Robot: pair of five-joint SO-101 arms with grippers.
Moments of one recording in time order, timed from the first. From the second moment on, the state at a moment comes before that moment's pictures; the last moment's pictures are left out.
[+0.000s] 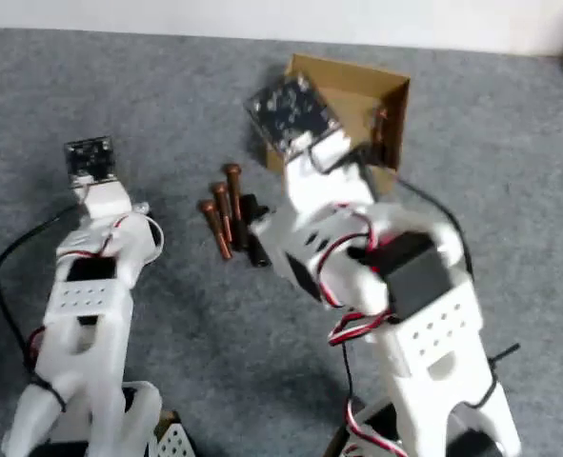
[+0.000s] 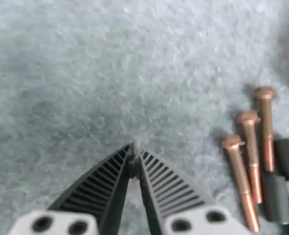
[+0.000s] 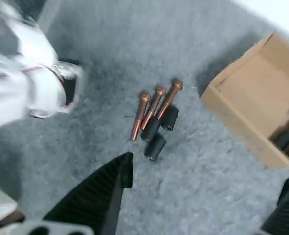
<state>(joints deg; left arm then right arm) -11.8 -36.6 62.0 24.8 12.2 -40.3 -32.8 2.2 83.4 7.0</state>
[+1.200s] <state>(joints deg) -11.8 -44.4 66.6 23.8 12.2 -43.8 12.7 25.0 35.0 -8.8</state>
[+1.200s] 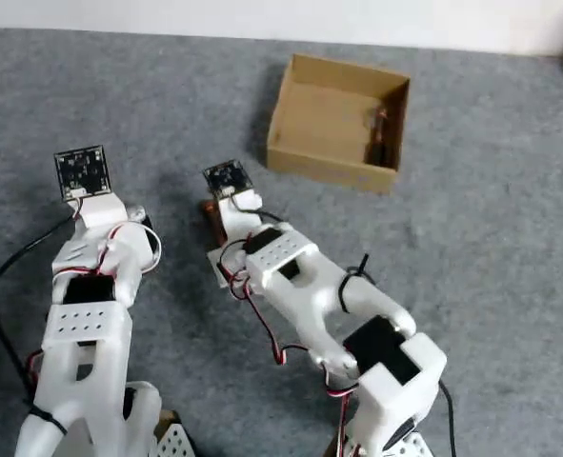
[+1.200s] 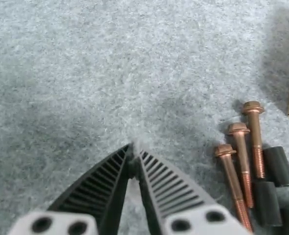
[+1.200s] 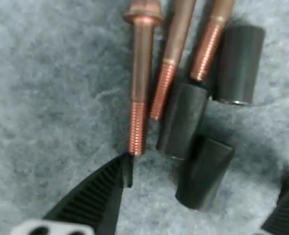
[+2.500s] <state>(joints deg) -9.8 -37.3 64.3 23.1 11.0 -40.5 -21.5 37.5 43.6 -4.0</state>
